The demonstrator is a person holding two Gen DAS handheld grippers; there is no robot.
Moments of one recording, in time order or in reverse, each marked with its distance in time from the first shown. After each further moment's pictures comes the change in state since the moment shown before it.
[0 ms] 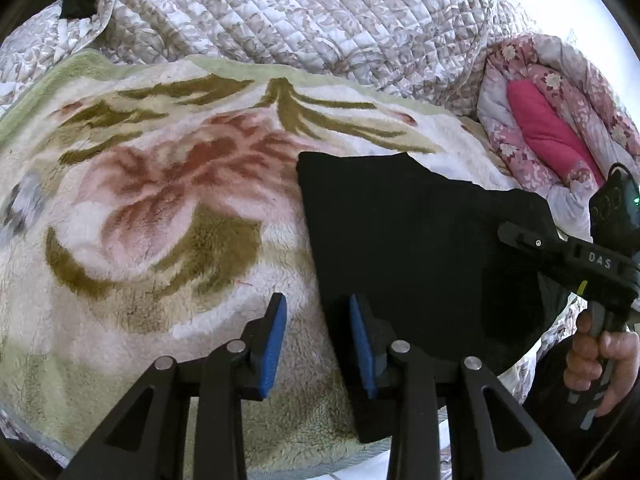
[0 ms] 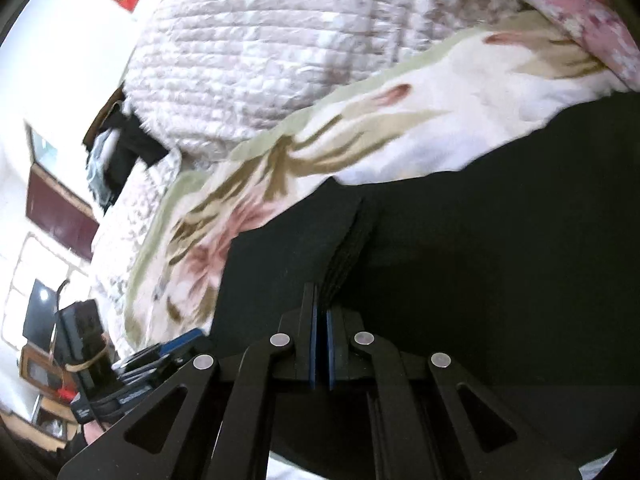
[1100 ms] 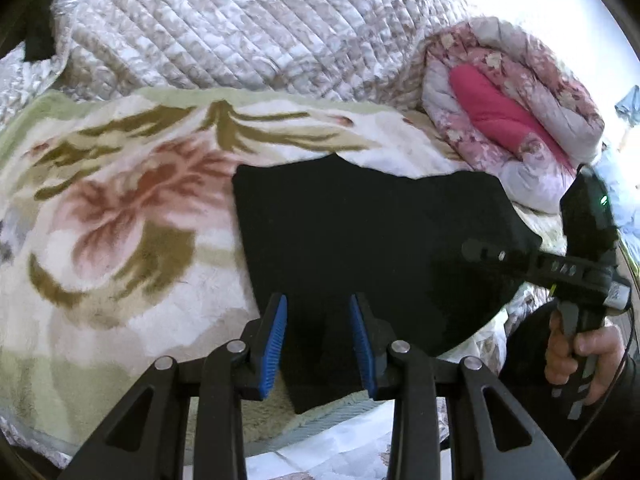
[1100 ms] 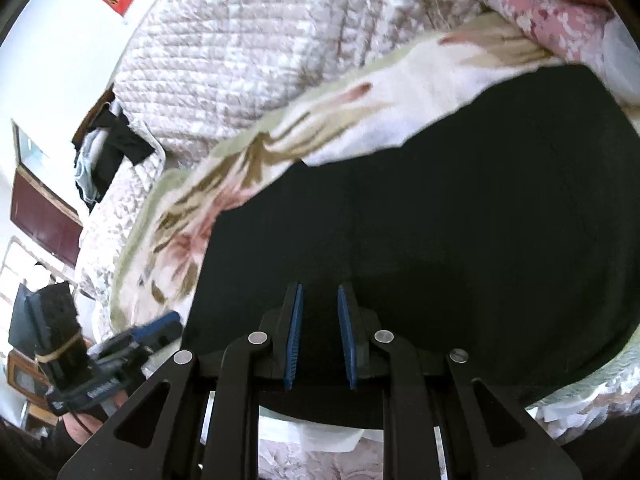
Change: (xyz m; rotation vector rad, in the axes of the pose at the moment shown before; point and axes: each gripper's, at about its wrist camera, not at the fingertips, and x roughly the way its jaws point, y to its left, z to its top) left arm -0.018 -0.038 -0.013 0.135 -0.027 -0.097; right arm -0.041 -0.003 -0.032 -0.018 -0.040 -0.057
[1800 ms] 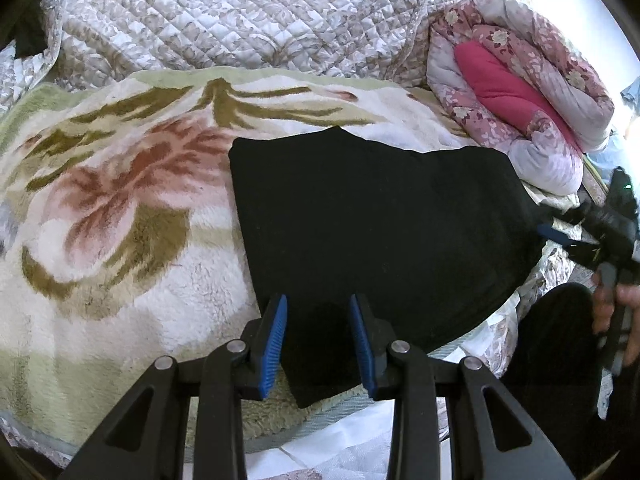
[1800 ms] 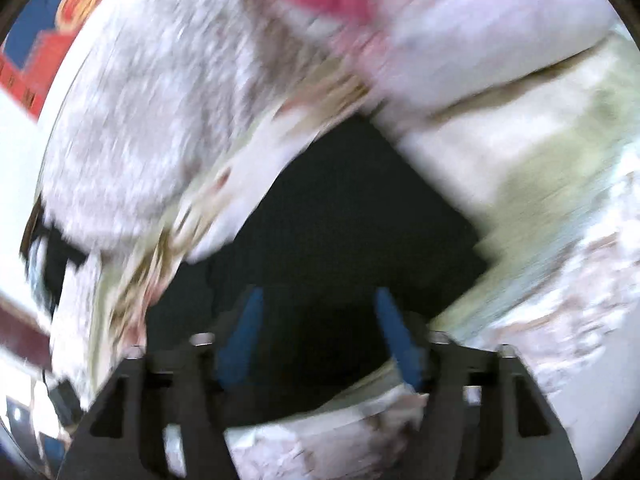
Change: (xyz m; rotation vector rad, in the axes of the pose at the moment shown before) left arm 0.011 0.000 -0.004 0.011 0.061 0.027; right arm -0.104 -0.093 0.014 0.323 -0.195 -0.272
